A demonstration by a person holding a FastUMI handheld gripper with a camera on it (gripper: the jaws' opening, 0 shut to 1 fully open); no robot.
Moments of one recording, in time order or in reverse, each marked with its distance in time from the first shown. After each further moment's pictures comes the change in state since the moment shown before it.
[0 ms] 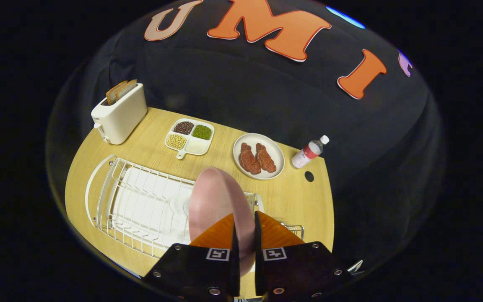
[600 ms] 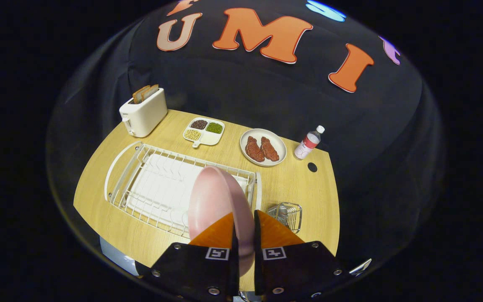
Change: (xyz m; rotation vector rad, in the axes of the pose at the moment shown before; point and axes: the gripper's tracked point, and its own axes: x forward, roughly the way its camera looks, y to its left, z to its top) arm -0.063 -0.016 -0.078 0.025 -0.052 0.148
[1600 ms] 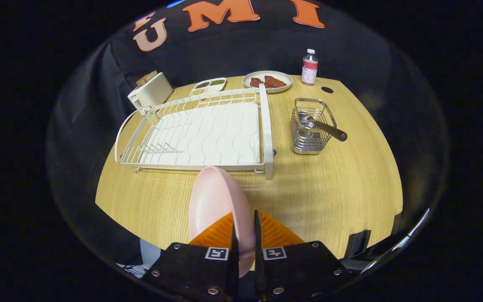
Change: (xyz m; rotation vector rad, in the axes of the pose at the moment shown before) arm 0.019 0.043 -0.202 0.330 0.153 0.253
